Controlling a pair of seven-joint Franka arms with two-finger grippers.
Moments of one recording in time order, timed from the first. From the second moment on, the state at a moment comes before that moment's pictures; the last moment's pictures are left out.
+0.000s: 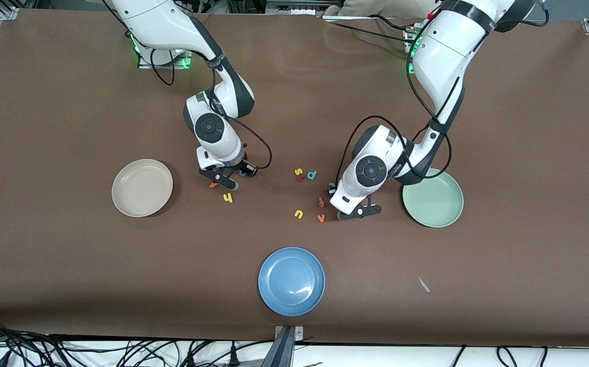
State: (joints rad) left arm -0.38 0.78 -0.17 -1.59 -0.01 2.24 -0.72; right arm 0.63 0.57 -0.03 -1.98 0.17 2.53 0.94
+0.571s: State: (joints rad) left arm -0.23 0.68 -0.16 -1.54 0.00 2.08 -0.45; right arm 0.63 0.57 -0.03 -1.98 0.18 2.52 0.89
